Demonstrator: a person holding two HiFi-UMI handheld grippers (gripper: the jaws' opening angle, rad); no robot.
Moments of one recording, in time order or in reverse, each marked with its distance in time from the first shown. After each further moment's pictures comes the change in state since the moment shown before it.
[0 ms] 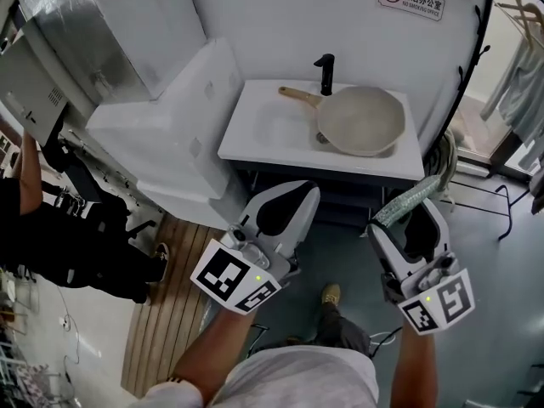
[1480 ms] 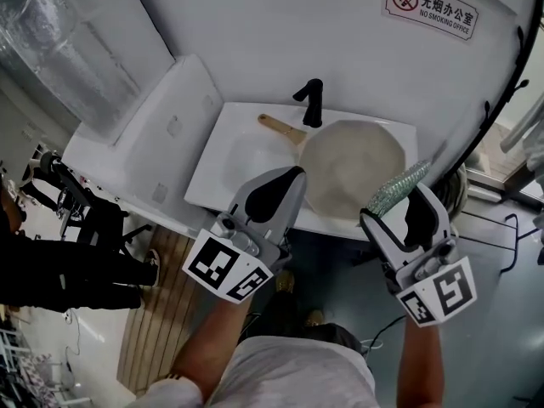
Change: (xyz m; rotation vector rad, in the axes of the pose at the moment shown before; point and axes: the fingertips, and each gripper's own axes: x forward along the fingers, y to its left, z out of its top) left arm 0.203 0.138 -0.059 0.024 0.034 0.122; right arm 0.145 -0.210 -0.032 -0.027 0.074 0.104
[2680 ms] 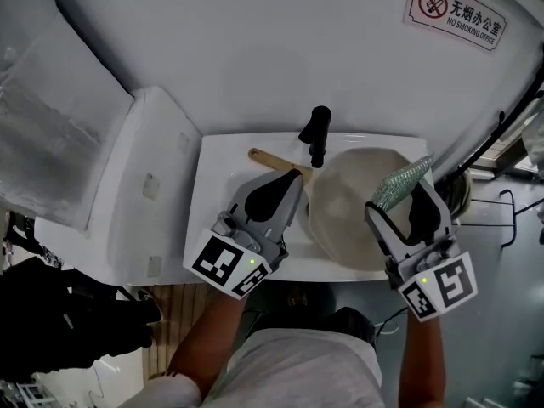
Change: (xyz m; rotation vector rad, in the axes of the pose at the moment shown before) left arm 0.080 0.161 -0.061 -0.023 0.101 -0.149; right arm 0.139 -0.074 -0.058 0.016 0.124 -0.233
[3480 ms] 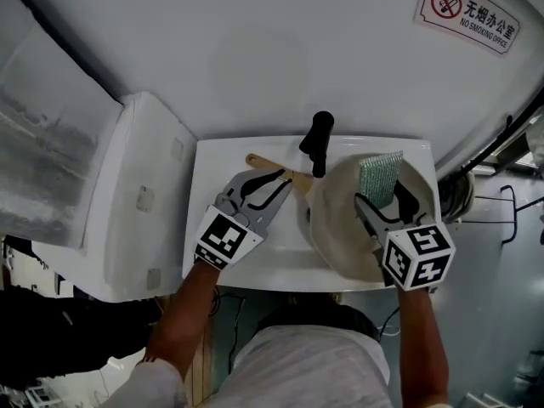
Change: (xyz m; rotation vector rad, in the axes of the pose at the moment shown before) left arm 0.016 0.058 -0.102 0.306 0.393 -0.161; right arm 0.052 -0.046 -0.111 0.128 0.440 -0.153
